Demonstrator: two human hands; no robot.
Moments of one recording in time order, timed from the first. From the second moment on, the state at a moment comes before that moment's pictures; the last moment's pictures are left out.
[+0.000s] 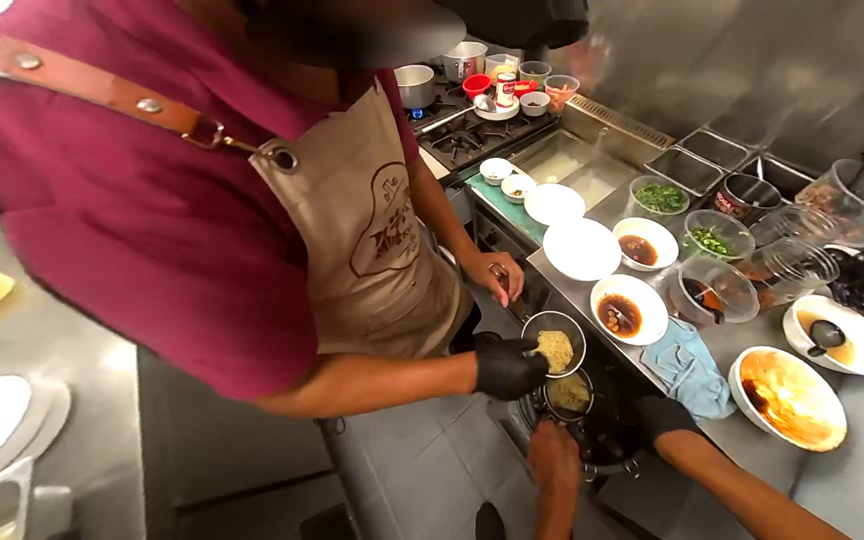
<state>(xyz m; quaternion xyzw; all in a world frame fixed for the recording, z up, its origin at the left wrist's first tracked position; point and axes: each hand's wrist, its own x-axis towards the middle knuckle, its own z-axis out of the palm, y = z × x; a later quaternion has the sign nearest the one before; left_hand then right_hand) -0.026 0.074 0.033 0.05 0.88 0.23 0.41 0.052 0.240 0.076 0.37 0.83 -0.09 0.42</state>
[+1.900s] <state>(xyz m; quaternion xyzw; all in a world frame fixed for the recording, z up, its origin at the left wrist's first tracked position) -0.032 0.080 0.026 0.03 0.87 0.23 0.43 0.046 0.254 0.072 0.36 0.82 -0.06 0.45</state>
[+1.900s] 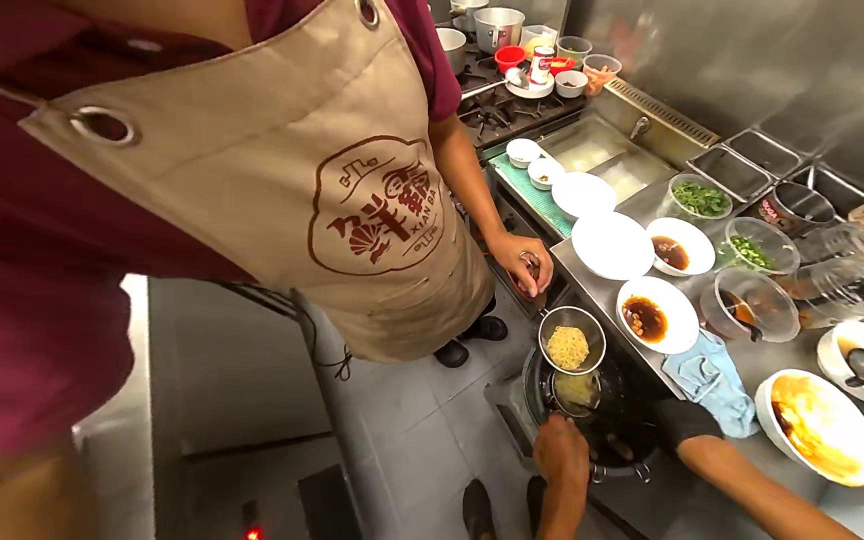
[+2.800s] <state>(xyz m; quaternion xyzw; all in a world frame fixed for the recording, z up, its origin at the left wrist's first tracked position) -0.035 0.076 0.024 0.04 0.87 0.24 0.43 0.026 0.231 0.046 0.32 0.83 -0.08 0.45</state>
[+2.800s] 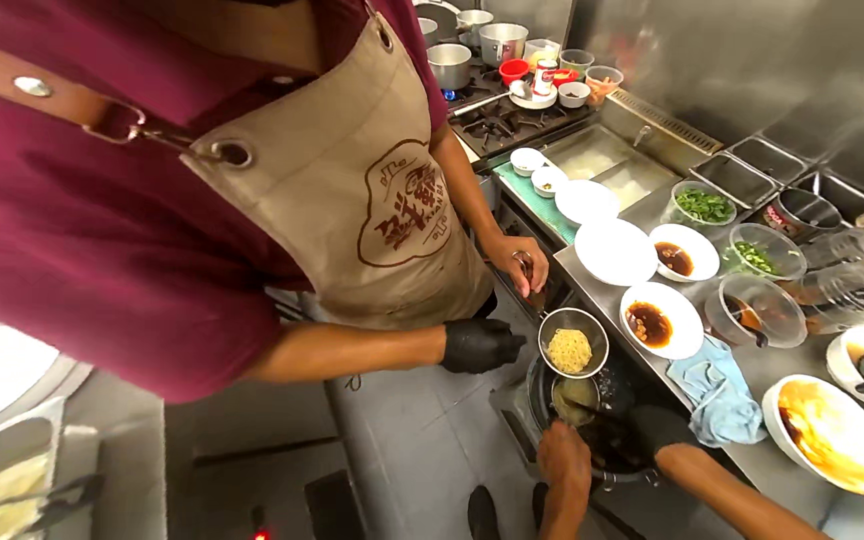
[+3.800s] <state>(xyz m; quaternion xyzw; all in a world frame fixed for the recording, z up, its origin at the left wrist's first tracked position) -0.028 0.074 0.020 0.04 0.87 0.24 0.42 0.106 0.275 0.168 0.28 0.90 -0.02 0.32</state>
